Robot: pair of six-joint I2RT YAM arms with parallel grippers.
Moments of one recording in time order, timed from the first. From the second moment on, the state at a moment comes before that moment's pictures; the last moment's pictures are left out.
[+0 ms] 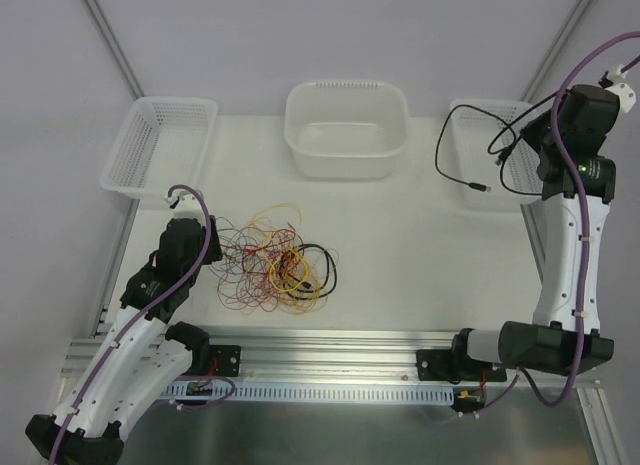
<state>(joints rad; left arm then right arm) -0.36 0.61 0.67 -0.61 -0.37 -0.25 -0.14 1.29 1.69 -0.74 0.19 0.54</state>
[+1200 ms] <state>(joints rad) -0.36 0.67 0.67 -0.60 -0.35 -0.25 -0.28 2.17 1.92 -0.30 0.09 0.60</state>
